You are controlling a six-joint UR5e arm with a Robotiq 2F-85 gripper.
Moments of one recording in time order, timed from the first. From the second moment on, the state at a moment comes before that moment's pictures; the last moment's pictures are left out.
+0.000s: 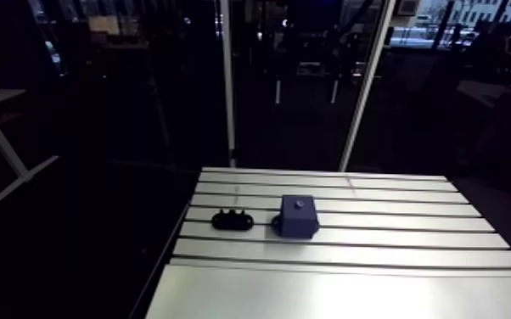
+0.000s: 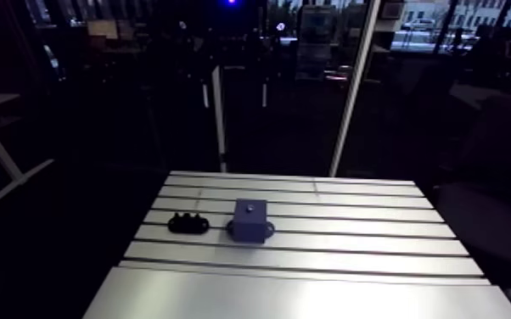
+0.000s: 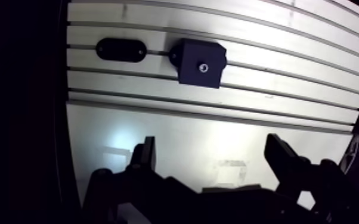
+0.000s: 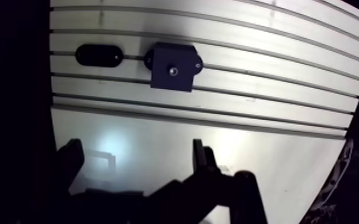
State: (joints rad) arm 0.03 -1.44 1.47 -1.52 -1.58 -1.68
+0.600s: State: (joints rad) arm 0.02 -1.48 1.49 -1.52 -1.58 -1.68
